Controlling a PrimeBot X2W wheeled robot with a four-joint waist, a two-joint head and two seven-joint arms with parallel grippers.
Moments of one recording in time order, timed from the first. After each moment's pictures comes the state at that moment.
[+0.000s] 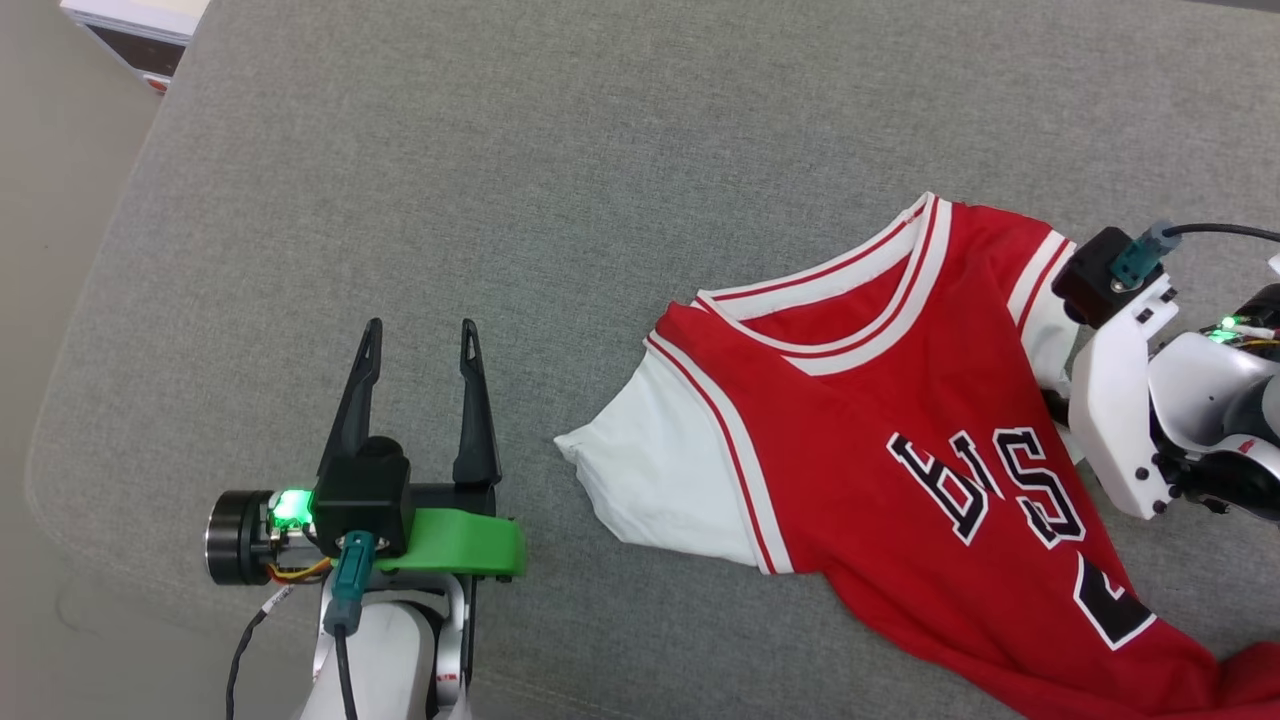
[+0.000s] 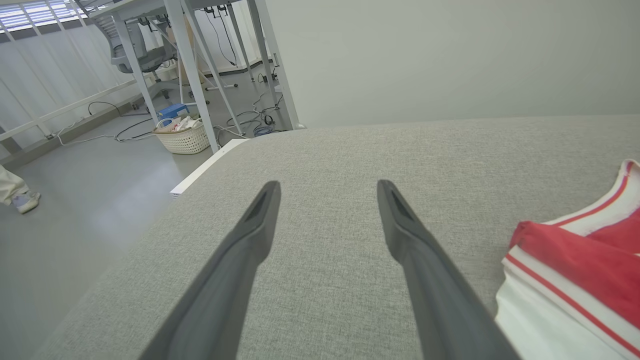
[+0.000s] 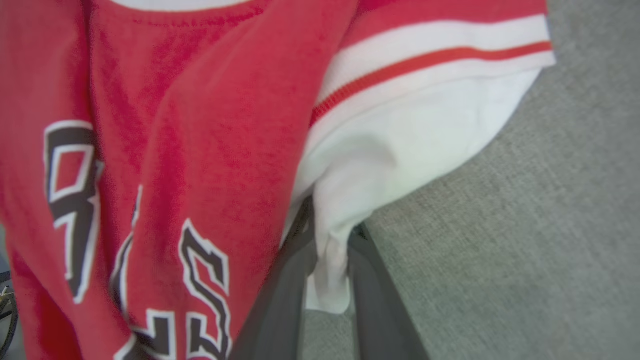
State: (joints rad) left arm -0.15 0.06 -0.17 0.02 -0.02 0.18 -0.26; right arm -0.76 -0.82 0.90 0.13 0.88 0.13 0.77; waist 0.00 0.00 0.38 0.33
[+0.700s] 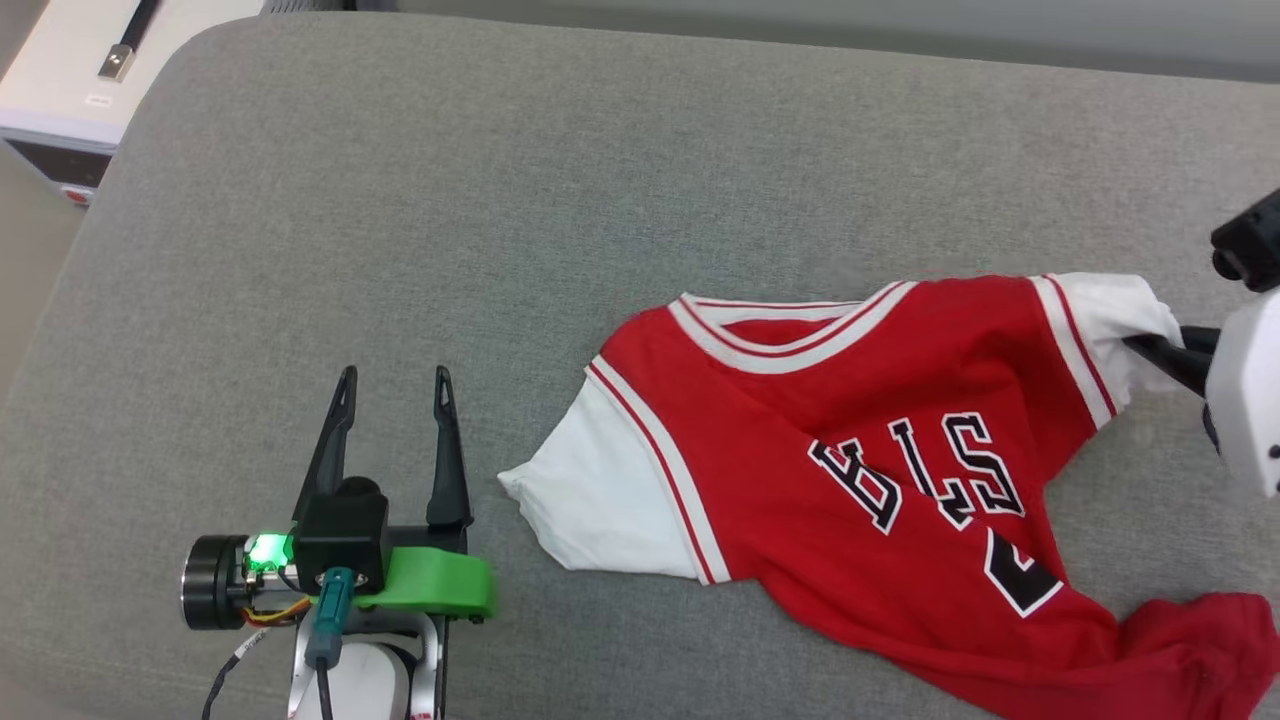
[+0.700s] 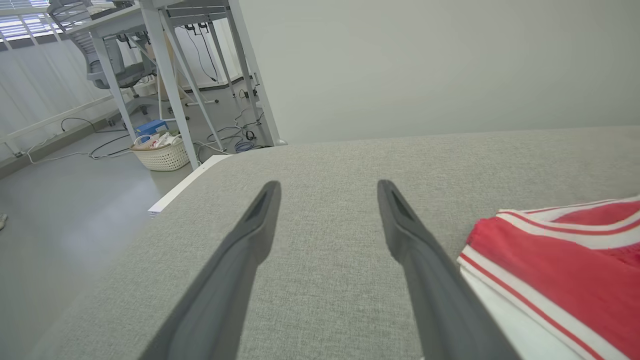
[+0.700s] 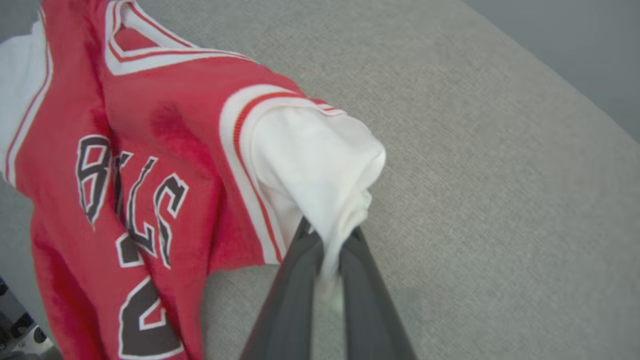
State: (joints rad) left arm -0.09 0.10 -0.15 0.02 -0.02 0.18 -0.26; right arm -0.71 -0.96 0.78 0.05 0.94 0.13 0.55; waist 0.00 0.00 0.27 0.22
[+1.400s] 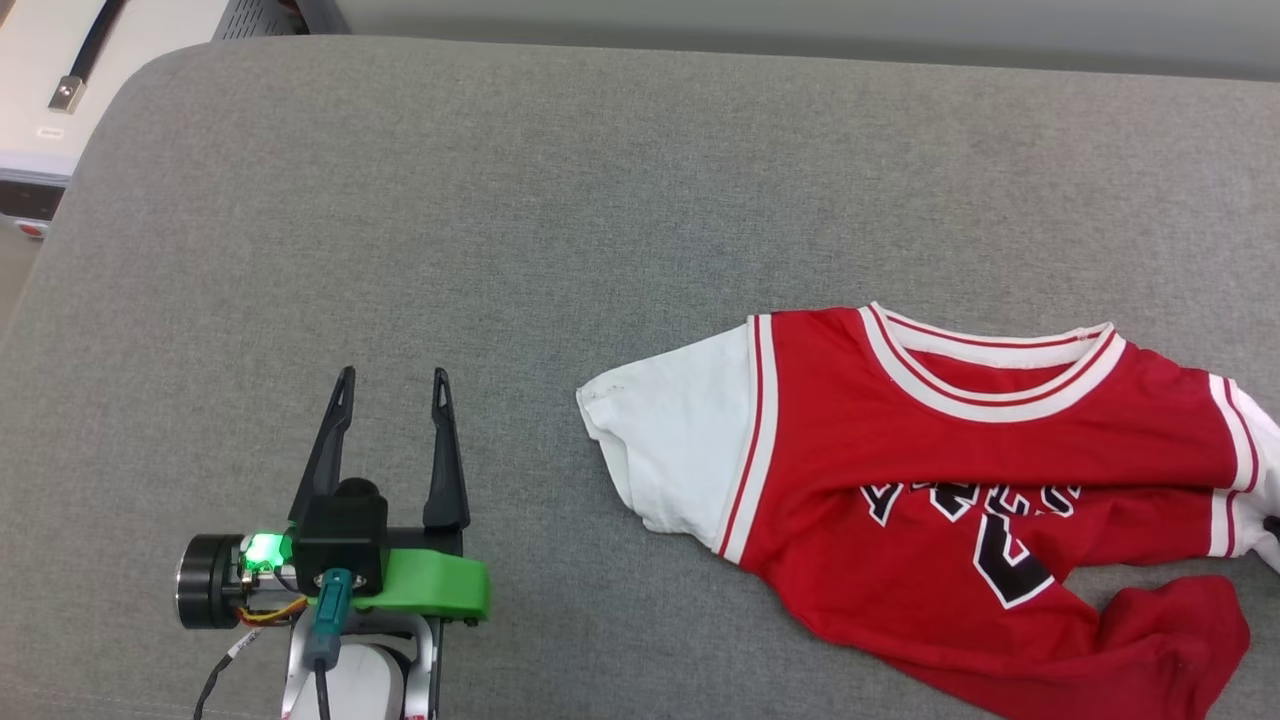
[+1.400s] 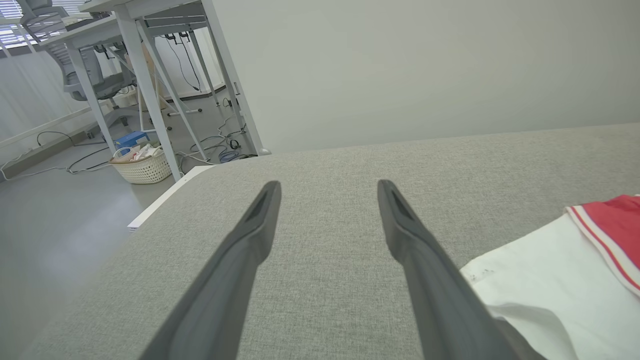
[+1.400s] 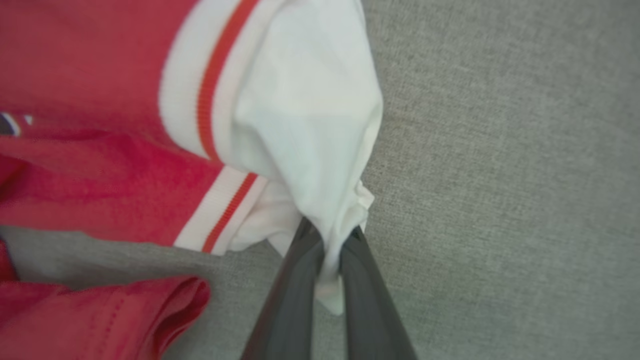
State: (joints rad) left arm -0.08 0.11 -0.16 0.02 -0.01 0.18 -0.26; right arm -0.33 -0.94 0.56 0.40 0.96 0.13 0.49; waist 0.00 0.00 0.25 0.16
